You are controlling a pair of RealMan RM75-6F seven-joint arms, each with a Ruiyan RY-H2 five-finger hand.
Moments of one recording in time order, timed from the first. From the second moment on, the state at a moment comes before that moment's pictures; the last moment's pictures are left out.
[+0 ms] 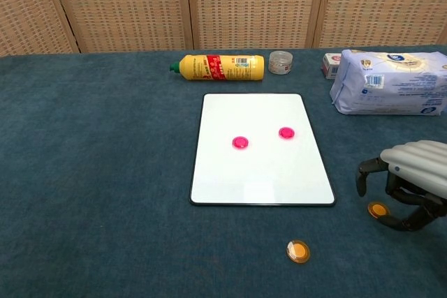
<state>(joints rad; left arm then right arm) -0.13 -1.05 -0.01 -1.58 1.45 1.35 -0.04 0.47 -1.51 -0.04 -1.53 -1.30 1.10 -0.38</state>
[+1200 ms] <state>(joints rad) -0.13 -1.05 -0.01 -1.58 1.45 1.35 -0.03 0.44 -1.52 -0.02 -1.49 -1.29 1.05 -0.39</state>
